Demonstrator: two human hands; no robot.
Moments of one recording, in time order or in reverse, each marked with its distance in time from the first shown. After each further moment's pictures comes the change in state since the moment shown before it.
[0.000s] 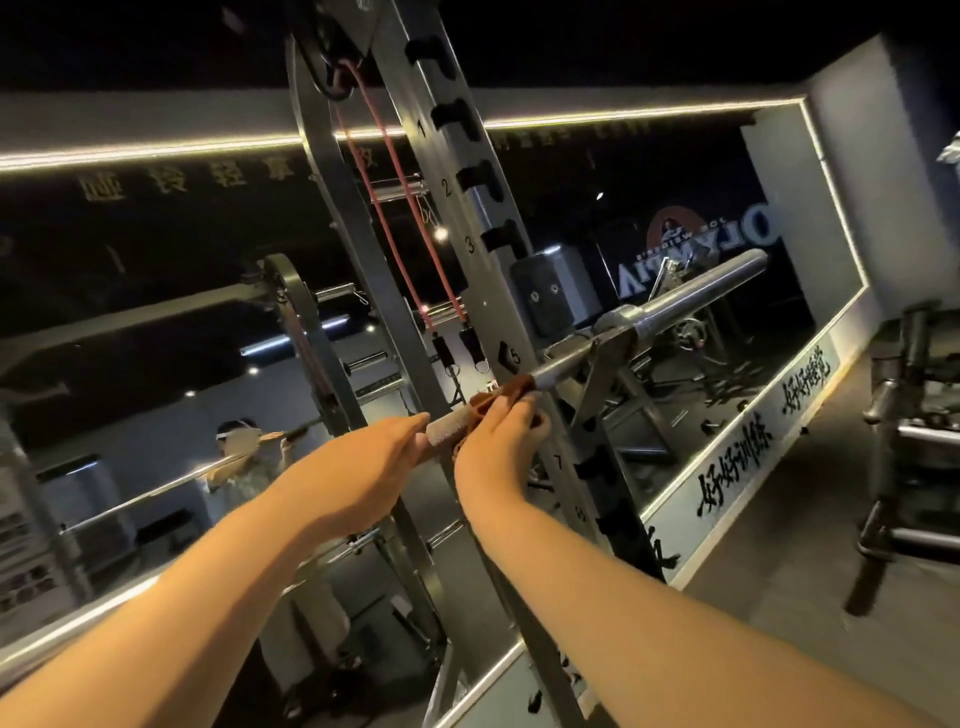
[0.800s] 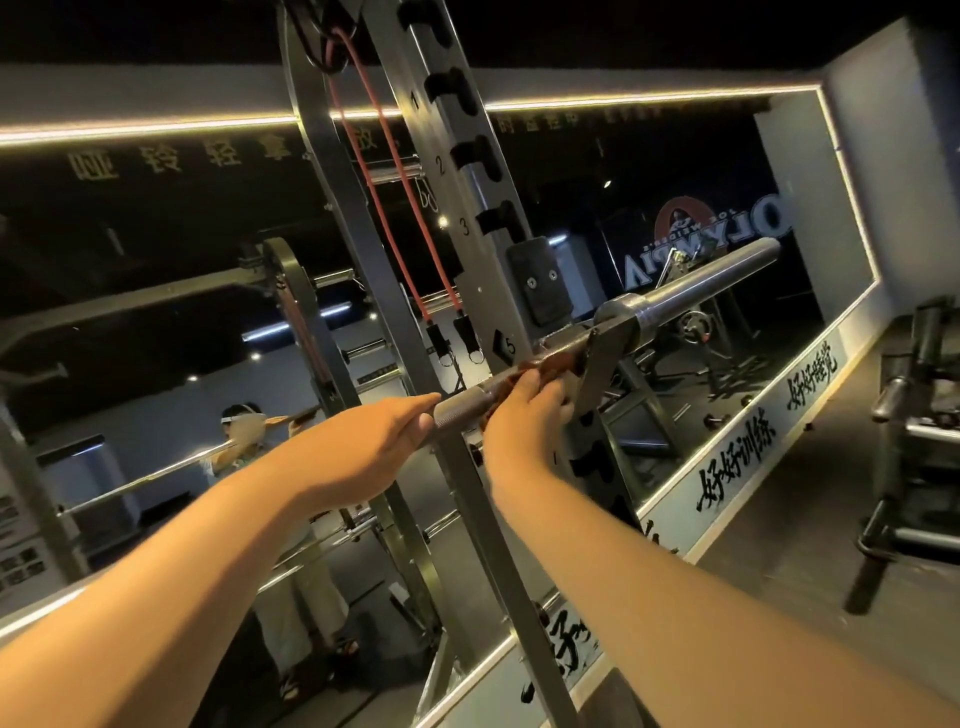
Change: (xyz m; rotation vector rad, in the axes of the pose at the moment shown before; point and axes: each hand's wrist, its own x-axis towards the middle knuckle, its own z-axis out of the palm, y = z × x) left_hand 0.028 -0.004 0.007 -0.060 -0.031 0.097; right_hand 0.040 -0.016 -0.015 -0.378 -0.018 -0.218
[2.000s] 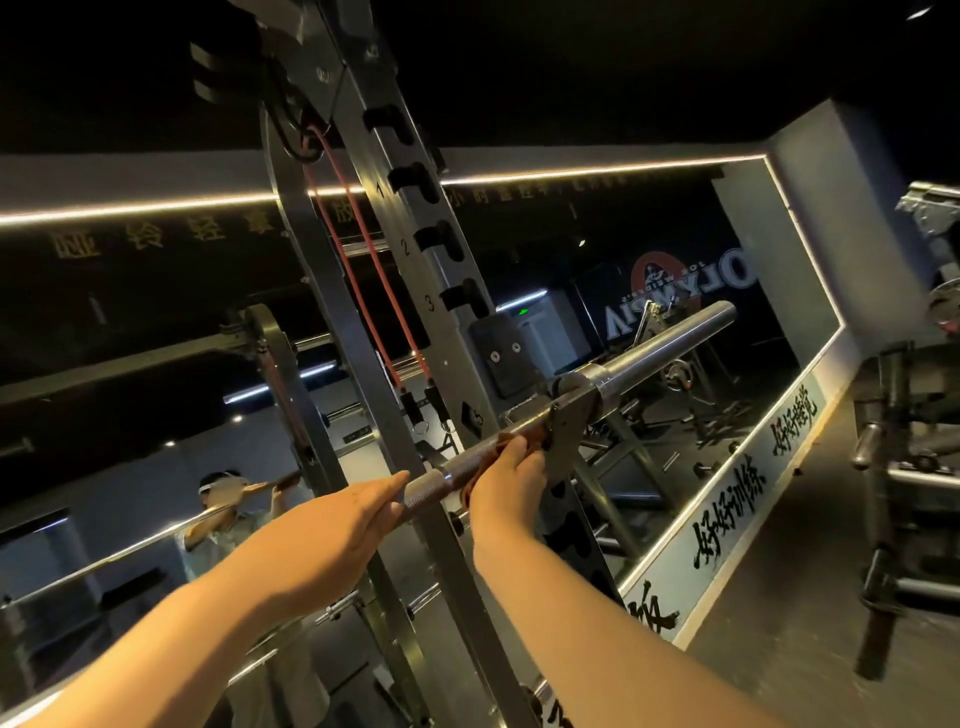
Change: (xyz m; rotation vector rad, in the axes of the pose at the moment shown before) left_hand 0.010 0.001 0.010 -0.009 -0.001 -0.050; right_hand 0.032 -0.006 -0.007 0.117 0.003 0.130
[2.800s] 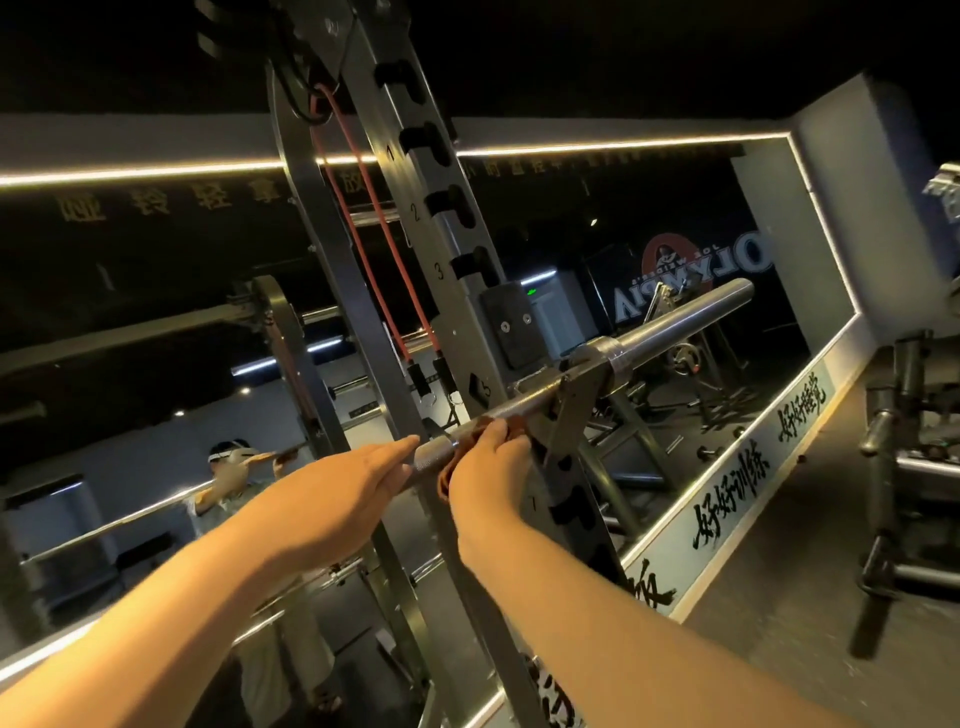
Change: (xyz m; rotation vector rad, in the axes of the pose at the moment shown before) left_hand 0.004 0.010 -0.003 0.073 0.057 0.010; right_hand -0.023 0.005 0.007 -0.013 -0.105 0.059
